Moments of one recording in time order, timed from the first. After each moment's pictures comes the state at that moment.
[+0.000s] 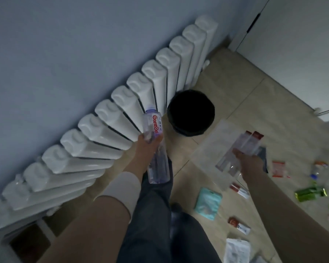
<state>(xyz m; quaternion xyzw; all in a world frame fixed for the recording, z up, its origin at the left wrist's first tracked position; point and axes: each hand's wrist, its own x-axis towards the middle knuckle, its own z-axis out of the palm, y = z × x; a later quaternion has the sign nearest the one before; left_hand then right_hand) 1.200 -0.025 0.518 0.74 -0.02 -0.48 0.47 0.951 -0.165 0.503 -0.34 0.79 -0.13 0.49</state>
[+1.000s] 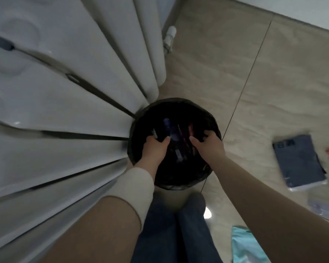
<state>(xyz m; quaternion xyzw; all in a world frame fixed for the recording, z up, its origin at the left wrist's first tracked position) 1.242 -0.328 0.176 0.83 -0.16 -0.52 0.12 1.097 -0.370 0.175 -0.47 0.73 0.03 0.49</state>
